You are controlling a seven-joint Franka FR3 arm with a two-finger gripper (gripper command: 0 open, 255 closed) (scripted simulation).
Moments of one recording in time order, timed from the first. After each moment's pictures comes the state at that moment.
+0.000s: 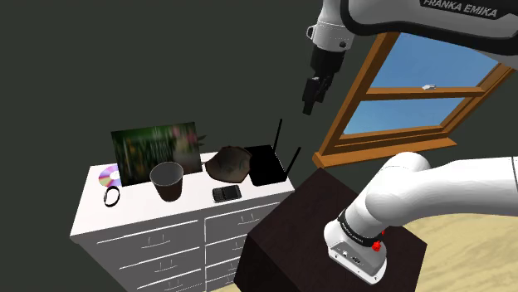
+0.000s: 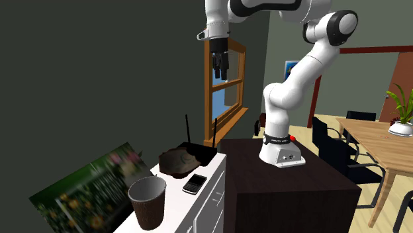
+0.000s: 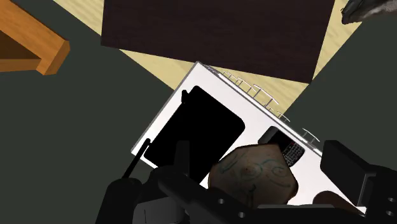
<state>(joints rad) -0.02 -0.76 0.07 -2.37 0.03 1.52 -0.14</state>
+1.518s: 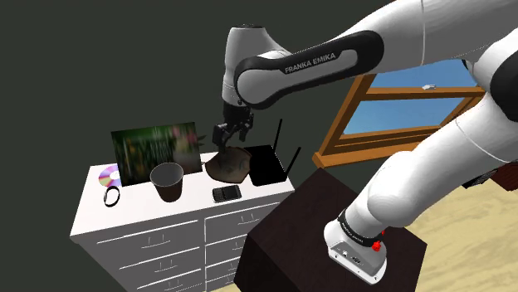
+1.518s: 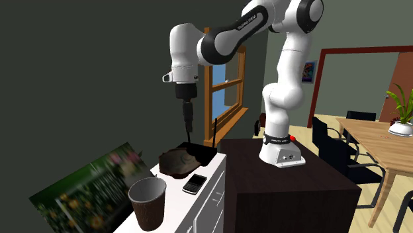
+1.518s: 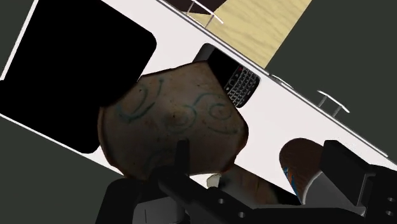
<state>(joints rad) 0.04 -0.20 0.34 -2.35 0.16 2.14 0.19</state>
